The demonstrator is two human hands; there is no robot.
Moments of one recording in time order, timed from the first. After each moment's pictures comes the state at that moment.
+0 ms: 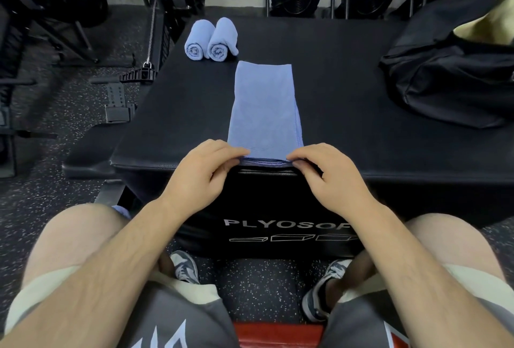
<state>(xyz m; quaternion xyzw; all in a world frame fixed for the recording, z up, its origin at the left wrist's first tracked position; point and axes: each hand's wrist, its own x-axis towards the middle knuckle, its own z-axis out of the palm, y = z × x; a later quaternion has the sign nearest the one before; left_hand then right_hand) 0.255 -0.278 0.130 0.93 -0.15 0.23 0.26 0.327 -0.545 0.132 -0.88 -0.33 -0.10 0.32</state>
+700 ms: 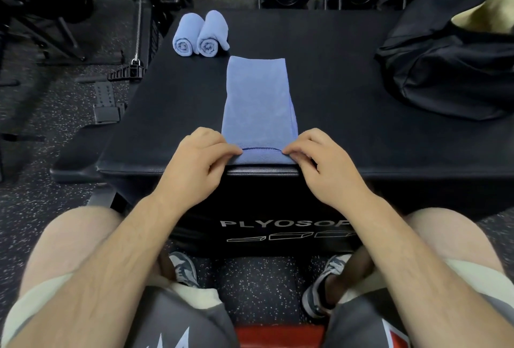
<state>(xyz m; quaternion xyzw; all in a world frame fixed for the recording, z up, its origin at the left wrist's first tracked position) 0.277 -0.272 0.131 0.93 -0.16 0.23 0.22 0.337 -0.539 0.133 -0.89 -0.31 -0.08 0.33</state>
